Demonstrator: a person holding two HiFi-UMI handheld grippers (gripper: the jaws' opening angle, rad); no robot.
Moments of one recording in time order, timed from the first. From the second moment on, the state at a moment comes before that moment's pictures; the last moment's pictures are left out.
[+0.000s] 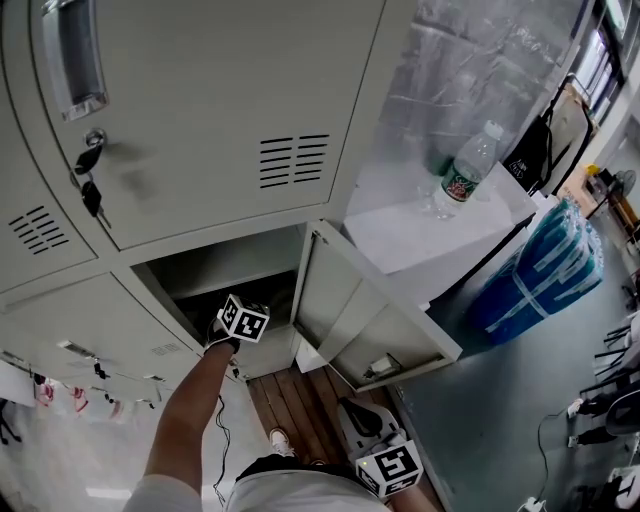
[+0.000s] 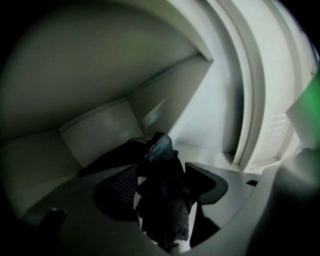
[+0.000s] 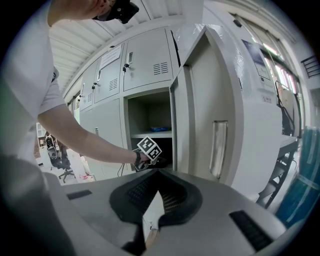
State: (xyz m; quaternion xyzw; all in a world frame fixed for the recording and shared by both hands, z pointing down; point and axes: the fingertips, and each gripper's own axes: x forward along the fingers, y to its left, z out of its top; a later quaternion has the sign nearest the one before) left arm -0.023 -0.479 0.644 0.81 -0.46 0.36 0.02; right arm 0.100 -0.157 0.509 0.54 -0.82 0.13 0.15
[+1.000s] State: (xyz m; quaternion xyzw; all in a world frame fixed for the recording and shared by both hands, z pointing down) left arm -0.083 -0.340 0.578 0.79 -0.55 0.29 0.03; right arm 0.094 -0.110 0.484 0.48 -0.87 0.10 0.11
